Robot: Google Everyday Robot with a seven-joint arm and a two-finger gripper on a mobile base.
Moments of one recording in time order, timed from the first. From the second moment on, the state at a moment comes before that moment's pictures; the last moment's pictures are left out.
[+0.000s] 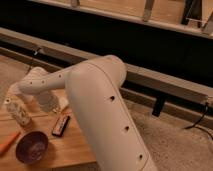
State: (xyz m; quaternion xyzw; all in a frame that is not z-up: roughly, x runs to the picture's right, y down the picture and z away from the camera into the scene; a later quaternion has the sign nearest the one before) arm -0.270 0.151 0.791 -0.32 0.20 0.37 0.85
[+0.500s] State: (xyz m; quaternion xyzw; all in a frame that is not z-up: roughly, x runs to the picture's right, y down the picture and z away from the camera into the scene) arm -0.279 0.158 0.789 -0.32 0.20 0.36 0.85
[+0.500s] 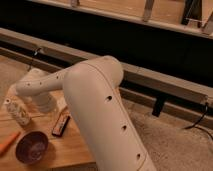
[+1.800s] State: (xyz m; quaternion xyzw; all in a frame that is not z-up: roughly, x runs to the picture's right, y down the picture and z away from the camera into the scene) arm -0.304 0.186 0.796 -0.35 0.16 0.32 0.86
